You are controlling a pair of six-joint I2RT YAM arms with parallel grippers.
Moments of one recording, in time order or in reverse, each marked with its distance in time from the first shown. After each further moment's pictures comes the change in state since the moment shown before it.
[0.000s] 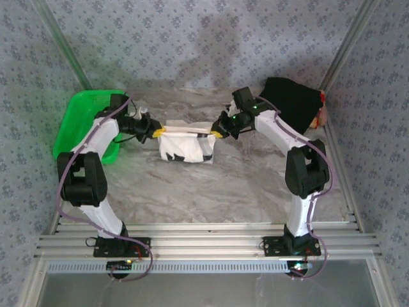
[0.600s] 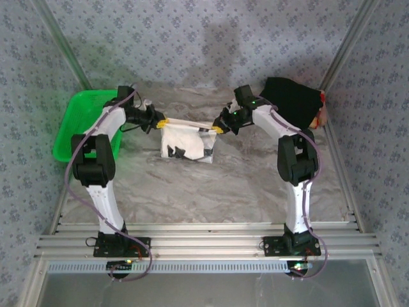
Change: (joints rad) left arm -0.003 0.274 0.257 0.007 0.010 -0.008; right arm -0.061 0.195 0.140 0.009 -0.055 -0.013
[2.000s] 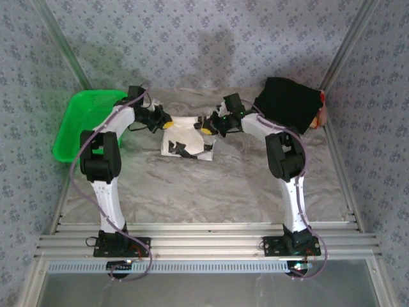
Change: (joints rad) left arm -0.069 0.080 0.047 0.039 -0.102 0.057; right arm 0.060 0.128 -0.061 0.383 -0.022 0.096
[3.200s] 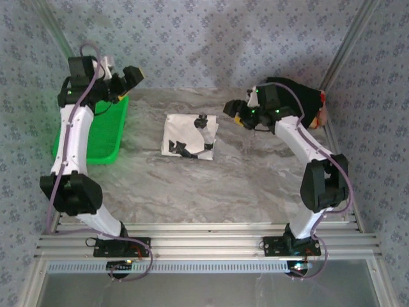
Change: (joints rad) left arm 0.165 -0.457 0.082 -0.062 -0.134 0.136; right arm -0.102 -0.529 -0.287 -0.138 0.208 -0.204
